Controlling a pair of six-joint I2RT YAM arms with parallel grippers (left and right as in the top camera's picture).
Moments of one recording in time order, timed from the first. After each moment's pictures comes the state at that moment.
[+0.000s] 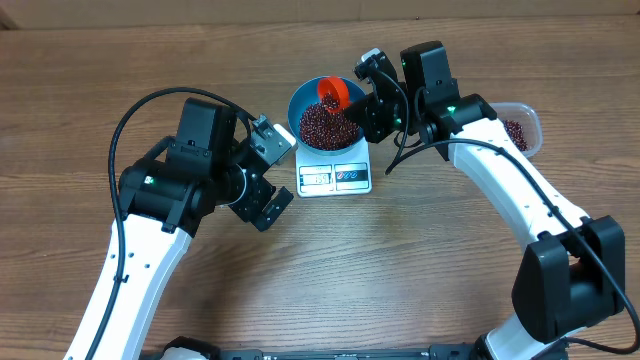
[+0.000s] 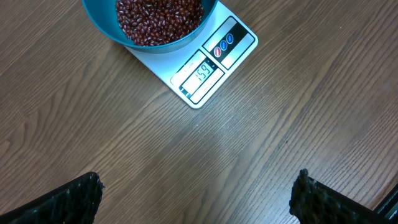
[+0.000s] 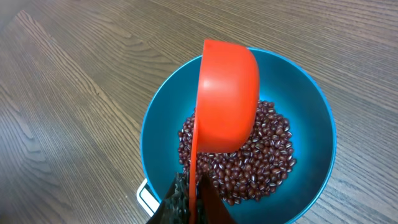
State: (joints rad) left arm -0.30 1.30 1.33 -1.10 0.23 0.42; right arm 0.34 1.79 1.42 -0.47 -0.50 -0.10
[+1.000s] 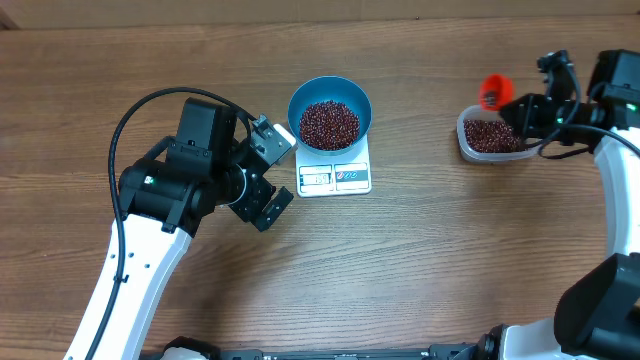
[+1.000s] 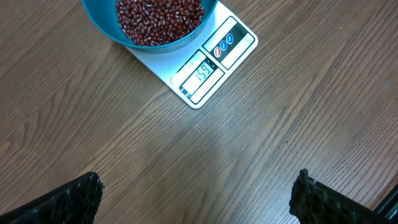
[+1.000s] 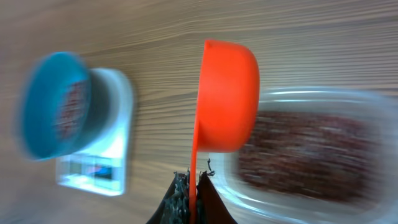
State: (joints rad) left arm -0.30 1.30 1.33 -1.10 0.23 0.42; right arm -0.30 1.66 1.42 -0.82 -0.53 -0.17
